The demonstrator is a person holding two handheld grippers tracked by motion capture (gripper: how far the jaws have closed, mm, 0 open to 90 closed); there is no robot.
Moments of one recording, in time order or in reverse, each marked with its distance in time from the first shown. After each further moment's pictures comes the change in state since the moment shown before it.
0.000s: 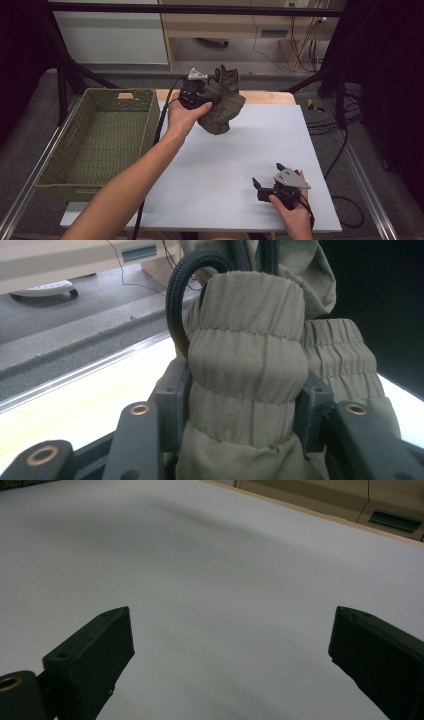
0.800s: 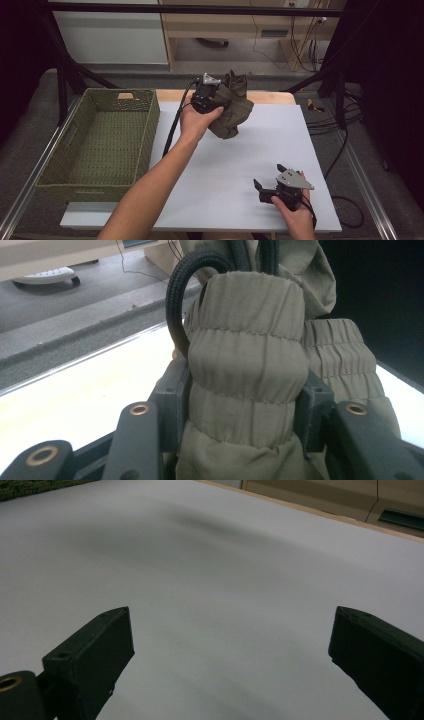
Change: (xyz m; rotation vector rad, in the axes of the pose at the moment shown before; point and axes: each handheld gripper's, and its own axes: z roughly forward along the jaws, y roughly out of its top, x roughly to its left) left arm -0.025 -0.003 0.023 0.050 0.030 -0.007; right arm -0.002 -0.001 -0.004 -0.007 0.031 0.015
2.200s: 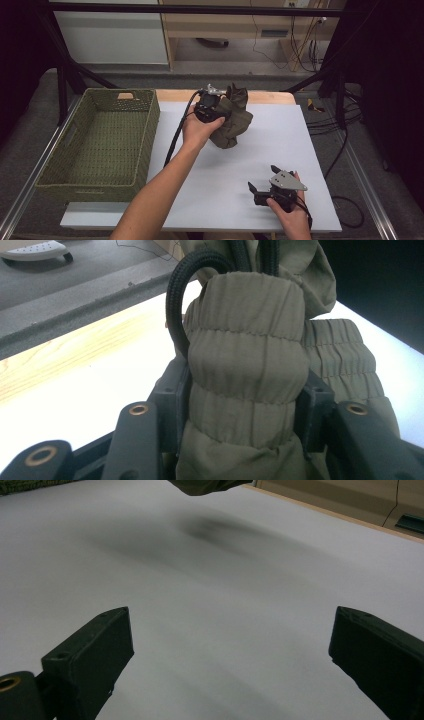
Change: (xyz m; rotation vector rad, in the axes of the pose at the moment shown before) left arm -0.007 -0.026 0.016 0.082 0.000 0.010; right arm 0.013 0.002 0.004 0.010 0.039 -0.043
